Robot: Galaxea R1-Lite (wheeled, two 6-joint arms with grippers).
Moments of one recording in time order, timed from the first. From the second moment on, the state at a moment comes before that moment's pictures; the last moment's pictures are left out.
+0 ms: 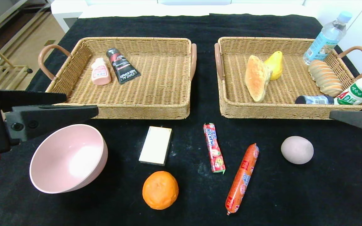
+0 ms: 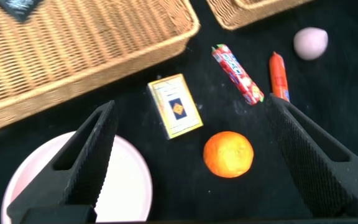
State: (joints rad) left arm -0.34 1.13 -1.13 0.23 -0.26 0.01; right arm 0.22 1.19 -1.04 0.19 -0.01 0.13
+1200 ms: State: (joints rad) left arm -0.44 1.15 -1.02 0.08 -0.25 0.15; right arm 0.31 1.29 -1.06 0.19 -0.05 0.15
